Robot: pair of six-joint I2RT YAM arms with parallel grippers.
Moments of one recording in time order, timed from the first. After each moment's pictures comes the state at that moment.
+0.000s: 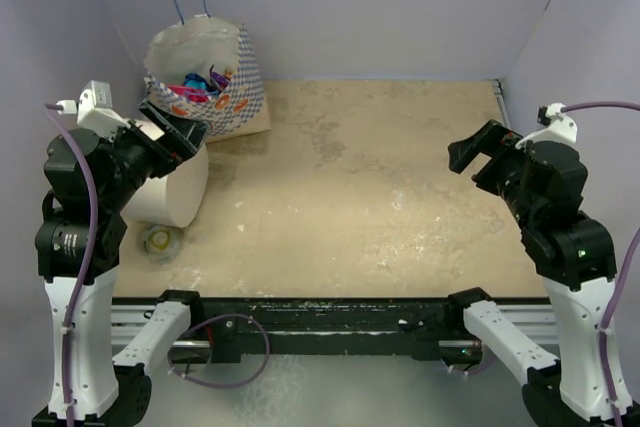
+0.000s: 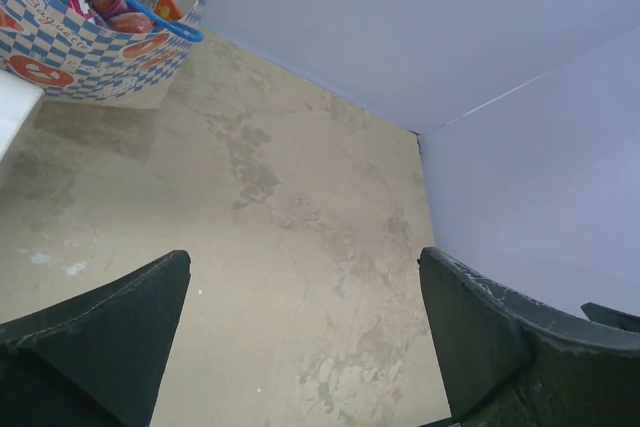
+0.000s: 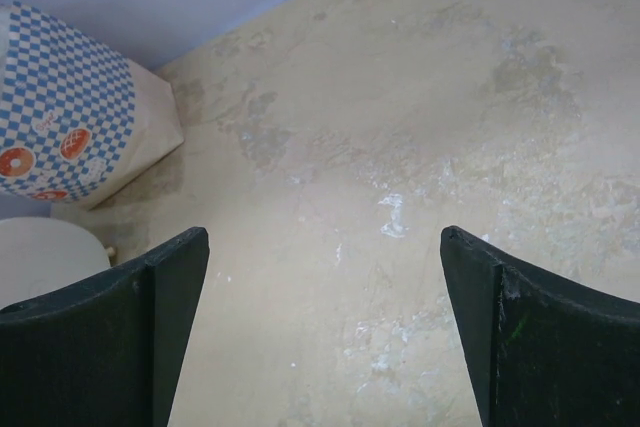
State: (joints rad) left arm -0.05 0.84 1.47 -0.82 0.20 -0.71; right arm 0.24 0.81 1.41 -0.96 0.24 0.56
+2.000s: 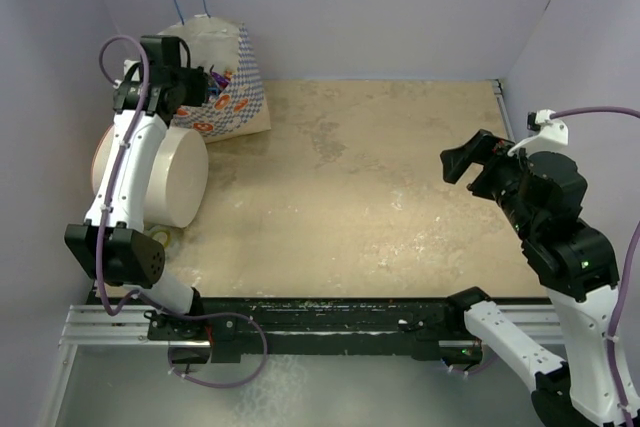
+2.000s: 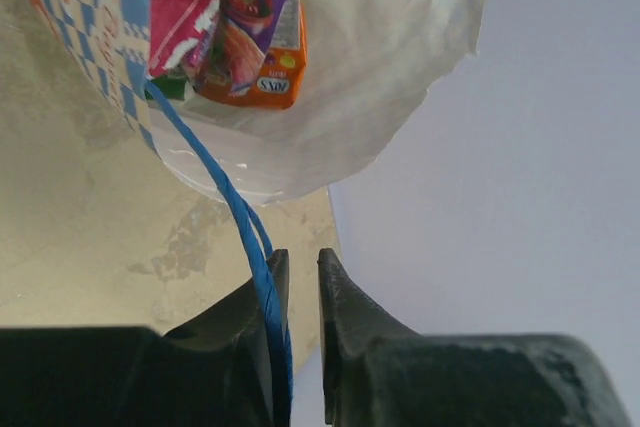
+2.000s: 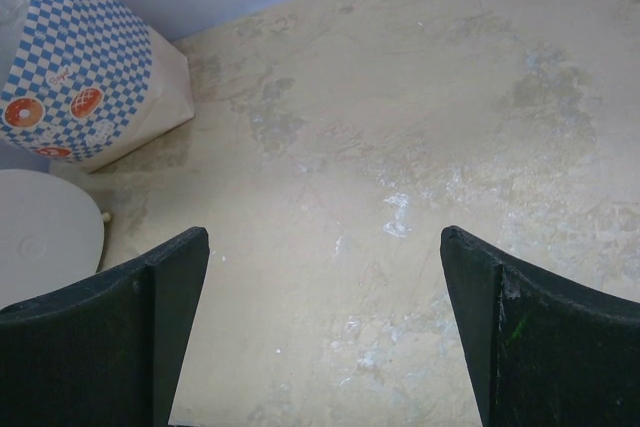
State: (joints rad) left arm -0.06 1.58 1.78 -0.85 -0.14 -1.49; right arm 0.34 0.77 1.38 -0.93 0.25 0.48
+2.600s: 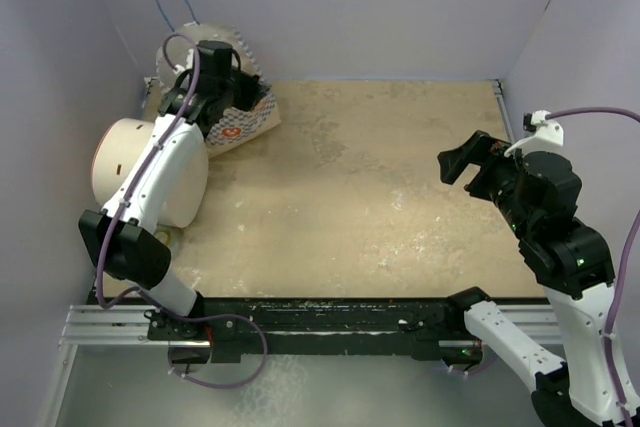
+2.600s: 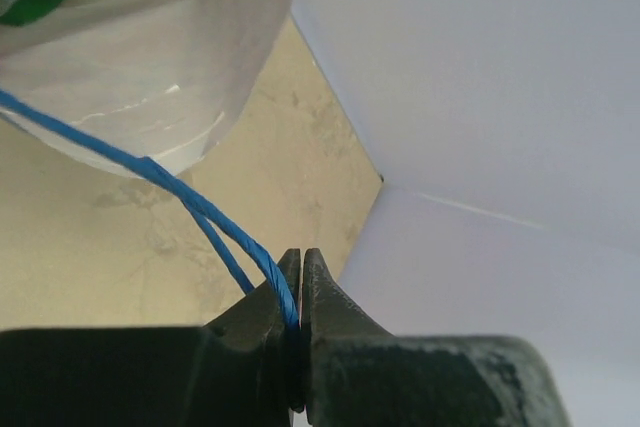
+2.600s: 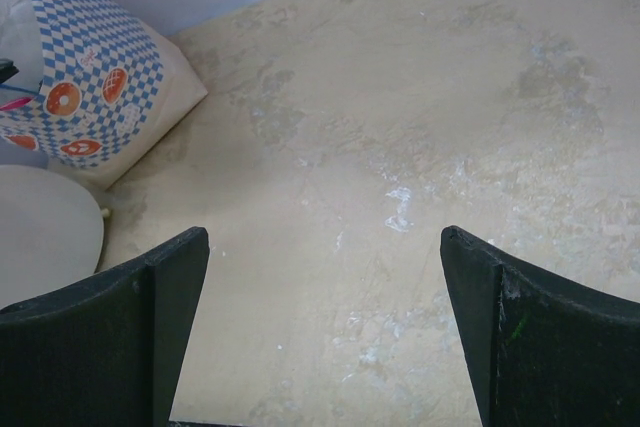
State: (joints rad) left arm -0.29 1.59 1.69 -0.63 -0.07 -1.38; right arm 0.34 0.77 1.36 -0.92 0.24 0.49
